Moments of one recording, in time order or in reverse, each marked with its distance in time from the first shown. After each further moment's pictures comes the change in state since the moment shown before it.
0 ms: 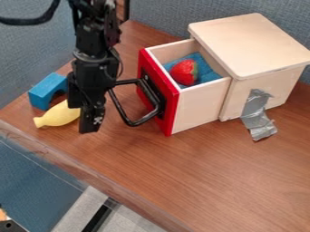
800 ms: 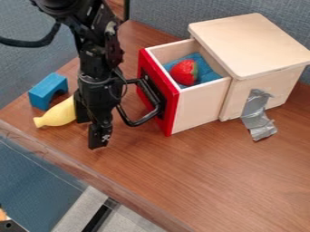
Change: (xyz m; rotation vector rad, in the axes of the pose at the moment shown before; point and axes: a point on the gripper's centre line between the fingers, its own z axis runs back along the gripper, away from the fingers) arm 0.011 -0.012 -0.020 0.002 -0.072 0.012
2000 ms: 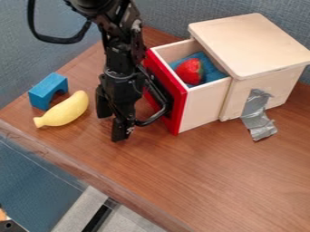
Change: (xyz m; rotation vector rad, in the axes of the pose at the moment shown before) arm 0.039 0.000 -0.003 -0.009 -0.027 0.023
